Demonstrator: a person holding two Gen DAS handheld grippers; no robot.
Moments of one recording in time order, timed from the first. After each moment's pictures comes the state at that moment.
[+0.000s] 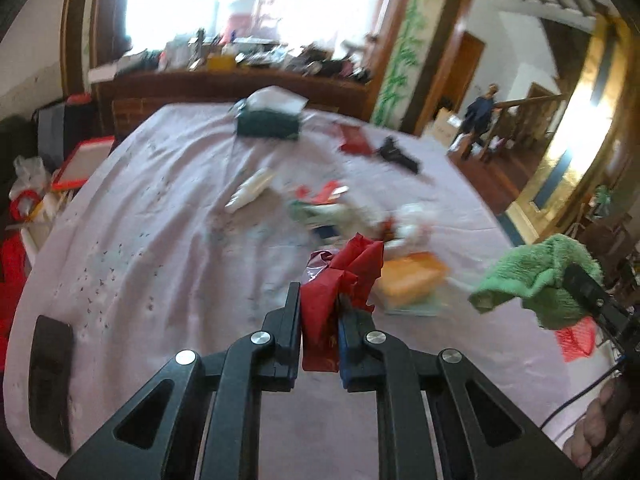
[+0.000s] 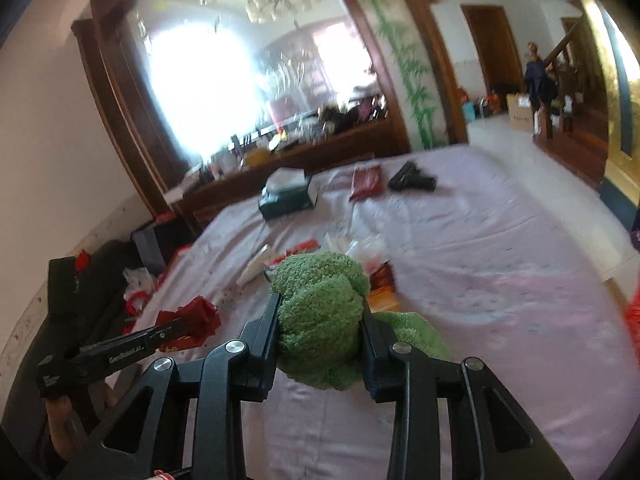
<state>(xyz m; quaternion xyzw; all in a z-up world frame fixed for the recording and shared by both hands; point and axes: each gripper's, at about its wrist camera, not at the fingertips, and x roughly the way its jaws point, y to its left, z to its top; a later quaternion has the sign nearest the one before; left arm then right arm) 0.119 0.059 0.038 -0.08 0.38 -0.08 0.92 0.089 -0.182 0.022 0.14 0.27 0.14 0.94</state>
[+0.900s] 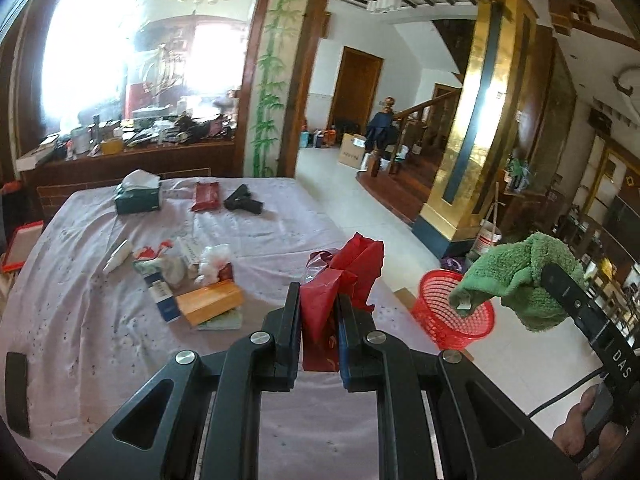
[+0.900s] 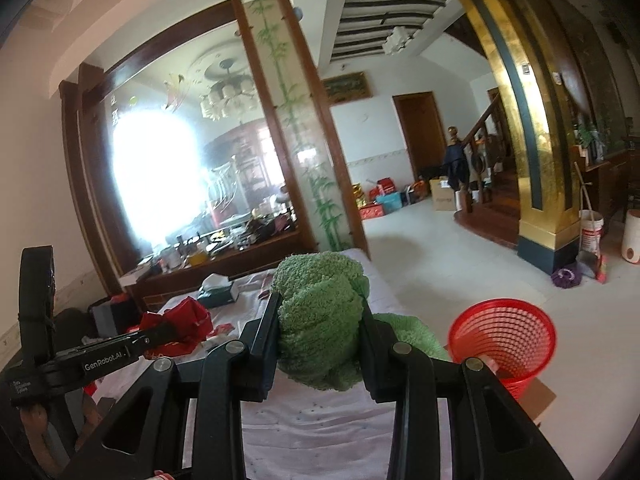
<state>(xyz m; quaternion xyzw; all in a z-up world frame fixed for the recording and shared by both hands) 0.008 -0.127 0.128 -0.03 0.28 -0.22 0.93 -0.103 -0.322 0.110 0.14 0.13 -0.01 0.98</state>
